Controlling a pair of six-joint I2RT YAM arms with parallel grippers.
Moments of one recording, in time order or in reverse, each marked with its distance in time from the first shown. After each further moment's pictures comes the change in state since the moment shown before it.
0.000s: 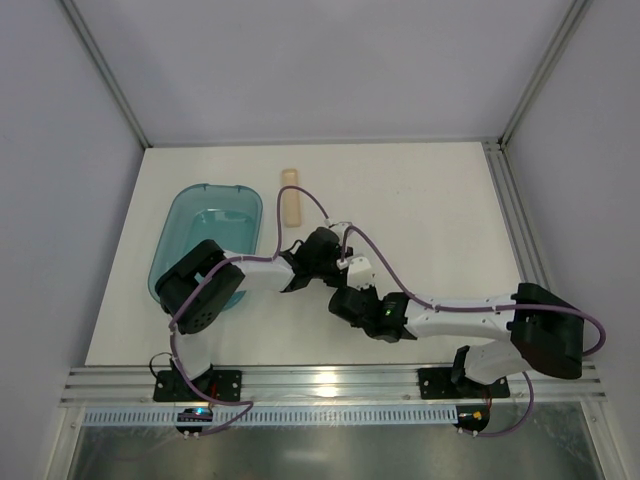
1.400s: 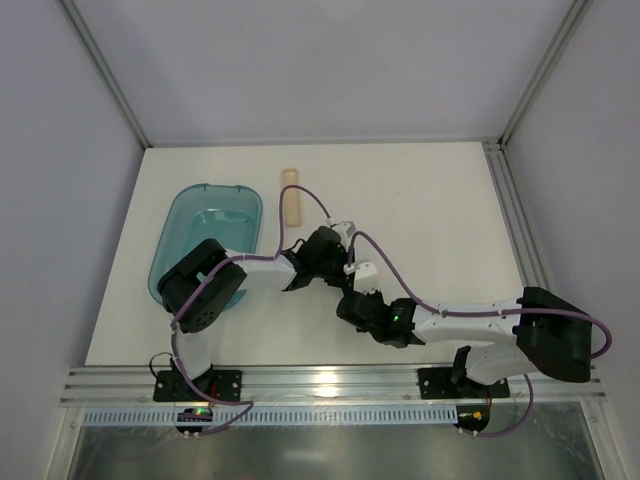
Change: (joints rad) left arm -0.002 0.014 0.021 -0.021 -0.001 0.008; right arm 0.000 -0.055 -0.097 0.062 -0.024 0.002
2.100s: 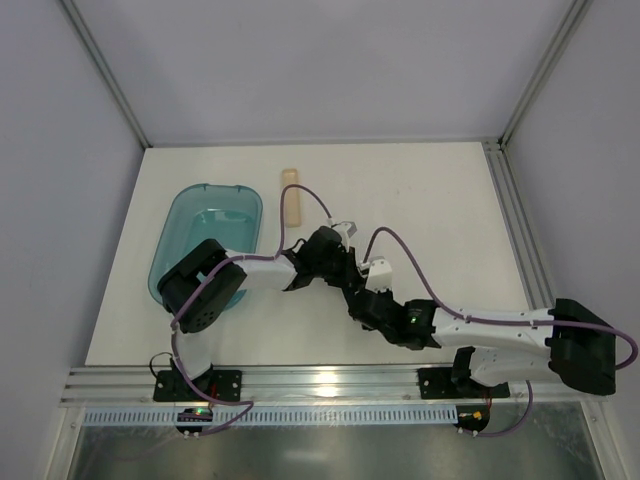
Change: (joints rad) left arm 0.000 0.000 0.006 -0.010 -0.008 0.015; right arm -0.002 -0.131 -0.025 -0.056 0.012 0.069
